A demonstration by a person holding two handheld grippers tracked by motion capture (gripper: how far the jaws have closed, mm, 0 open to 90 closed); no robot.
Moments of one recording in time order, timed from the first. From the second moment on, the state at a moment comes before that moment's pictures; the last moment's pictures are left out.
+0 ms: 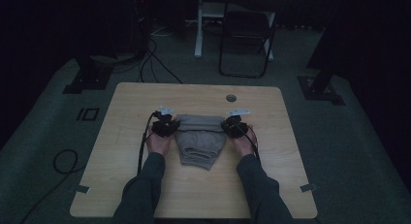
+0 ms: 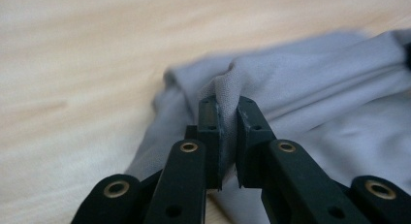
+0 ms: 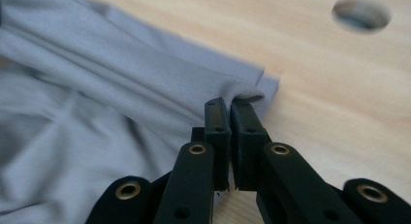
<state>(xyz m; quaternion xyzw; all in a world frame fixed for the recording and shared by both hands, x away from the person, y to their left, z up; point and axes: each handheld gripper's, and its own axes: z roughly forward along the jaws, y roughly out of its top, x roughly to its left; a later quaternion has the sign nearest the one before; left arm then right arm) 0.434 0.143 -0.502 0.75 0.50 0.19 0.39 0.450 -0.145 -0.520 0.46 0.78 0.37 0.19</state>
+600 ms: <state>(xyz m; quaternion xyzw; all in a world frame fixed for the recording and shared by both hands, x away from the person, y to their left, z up) 0.343 0.157 -0.449 0.76 0.41 0.18 0.48 0.361 -0.177 -0.470 0.38 0.78 0.46 0.21</state>
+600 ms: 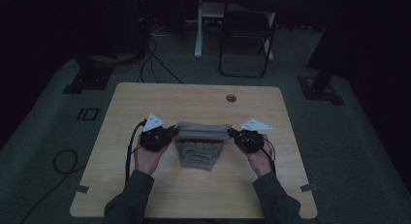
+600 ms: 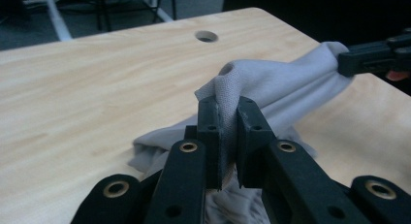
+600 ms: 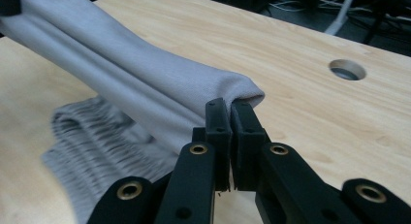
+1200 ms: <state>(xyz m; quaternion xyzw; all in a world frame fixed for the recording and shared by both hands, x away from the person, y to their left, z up) 0.336 0.138 -0.510 0.80 0.41 0.14 0.41 0.367 -0.168 -0.519 0.40 0.80 0.43 0.11</state>
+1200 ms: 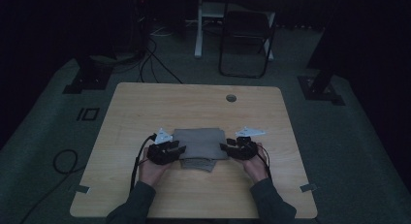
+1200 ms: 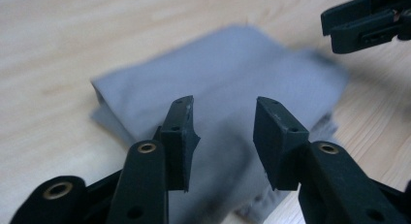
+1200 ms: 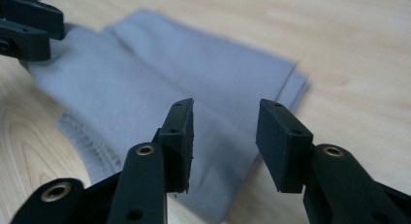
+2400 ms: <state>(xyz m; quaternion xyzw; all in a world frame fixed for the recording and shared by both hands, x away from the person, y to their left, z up) 0.353 0.133 -0.507 0.78 0.42 0.20 0.42 0.383 -0.140 -0.518 0.39 0.80 0.41 0.19</state>
